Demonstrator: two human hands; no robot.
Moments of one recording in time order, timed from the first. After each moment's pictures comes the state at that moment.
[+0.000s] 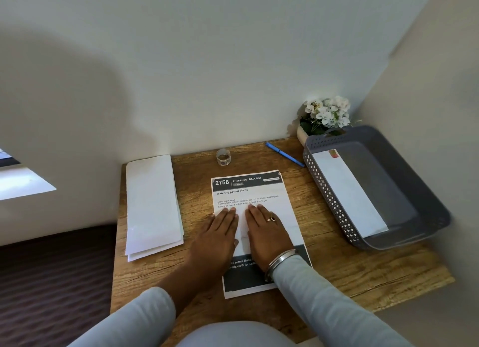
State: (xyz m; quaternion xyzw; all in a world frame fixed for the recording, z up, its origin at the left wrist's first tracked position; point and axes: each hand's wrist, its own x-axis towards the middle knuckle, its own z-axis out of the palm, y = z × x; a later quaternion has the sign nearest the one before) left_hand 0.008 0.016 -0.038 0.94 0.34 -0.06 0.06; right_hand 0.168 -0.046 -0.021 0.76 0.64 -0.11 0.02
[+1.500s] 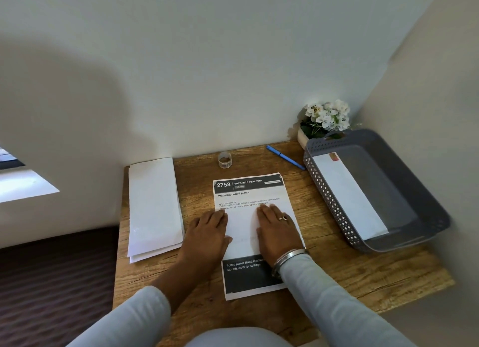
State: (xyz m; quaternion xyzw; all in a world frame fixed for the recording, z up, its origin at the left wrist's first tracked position) left_hand -0.002 0.031 -0.027 0.92 0.38 0.00 0.06; right_hand 0.188 -0.051 -0.017 0.79 0.60 -0.11 0.00
